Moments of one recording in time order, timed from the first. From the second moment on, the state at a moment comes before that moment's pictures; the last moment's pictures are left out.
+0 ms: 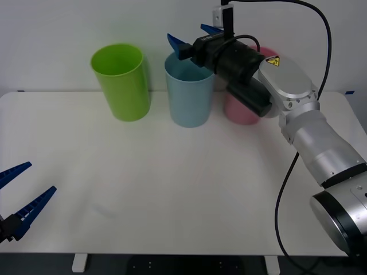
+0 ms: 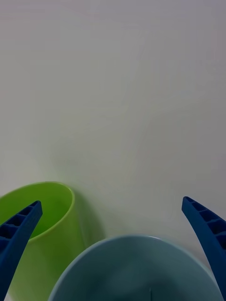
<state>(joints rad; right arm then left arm) -0.94 -0.27 0.24 -0.94 1.27 -0.33 -0.25 0.35 0.40 0.52 -1.66 -0.96 -1.22 0.00</state>
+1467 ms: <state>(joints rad) -0.35 -0.65 0.27 -1.60 1.01 -0.47 -0.08 0.35 0.40 0.52 -1.66 -0.96 -1.22 0.00</state>
